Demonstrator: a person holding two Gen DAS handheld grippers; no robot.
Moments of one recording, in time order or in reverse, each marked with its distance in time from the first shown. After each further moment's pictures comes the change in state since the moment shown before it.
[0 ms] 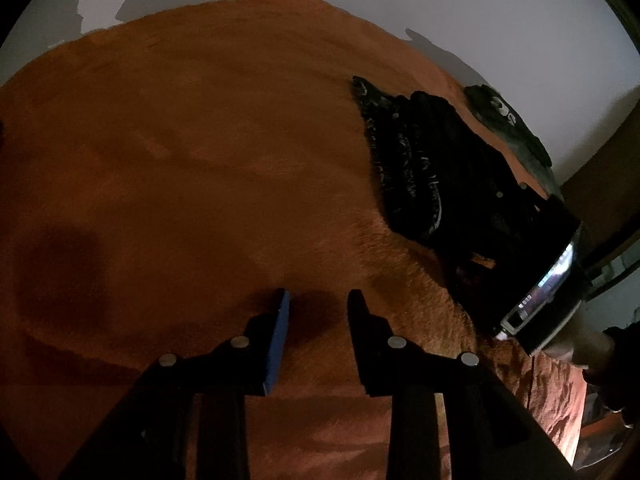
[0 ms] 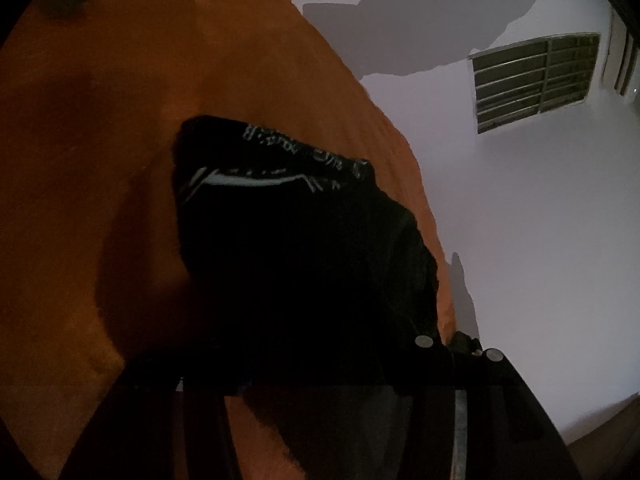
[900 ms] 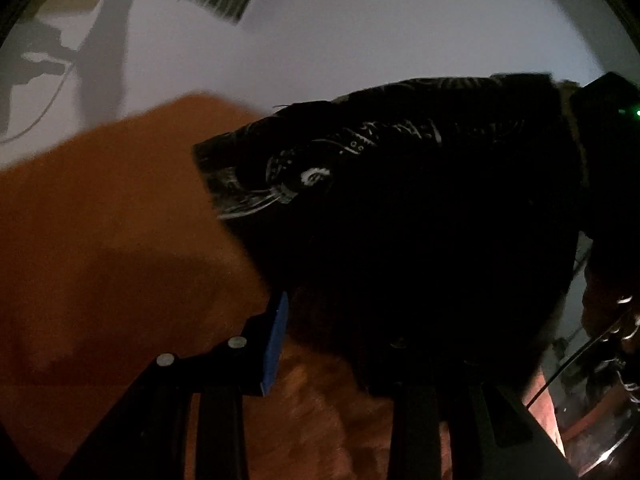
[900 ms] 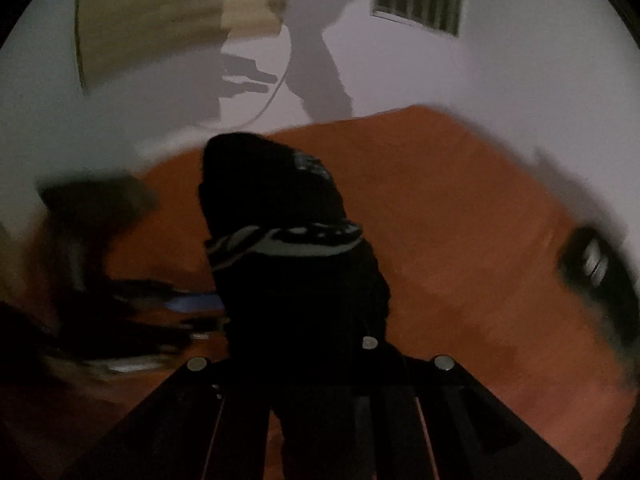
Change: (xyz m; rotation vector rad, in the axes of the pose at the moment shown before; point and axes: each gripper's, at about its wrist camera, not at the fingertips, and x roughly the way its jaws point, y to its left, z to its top) left arm -0.090 -0.111 0.060 0.199 -0.335 -0.249; right arm -0.110 -0.295 0.016 0.820 -0.054 0.685
